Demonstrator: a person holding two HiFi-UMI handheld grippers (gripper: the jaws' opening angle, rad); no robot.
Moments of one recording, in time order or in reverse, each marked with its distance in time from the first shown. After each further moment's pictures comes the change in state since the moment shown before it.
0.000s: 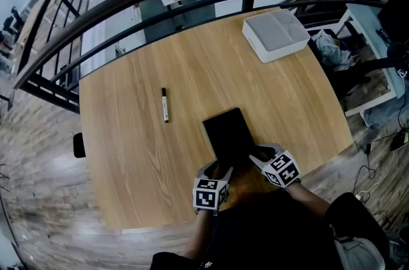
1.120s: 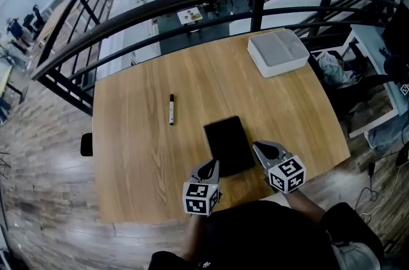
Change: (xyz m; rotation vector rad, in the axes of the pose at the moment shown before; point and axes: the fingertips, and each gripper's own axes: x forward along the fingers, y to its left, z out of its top) left arm -0.058 -0.019 0.067 0.101 -0.319 0.124; right arm -0.077 -0.005 0.085 0.010 -0.446 -0.033
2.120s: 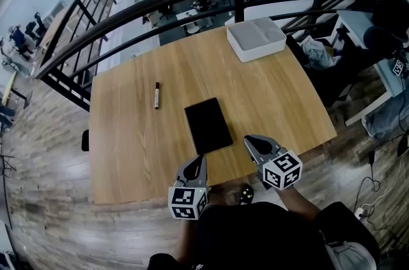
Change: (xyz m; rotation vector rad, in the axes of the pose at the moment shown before) left arm -0.072 -0.095 -0.002 0.096 -0.128 0.081; right arm -0.108 0.019 -0.011 0.087 -0.142 0.062
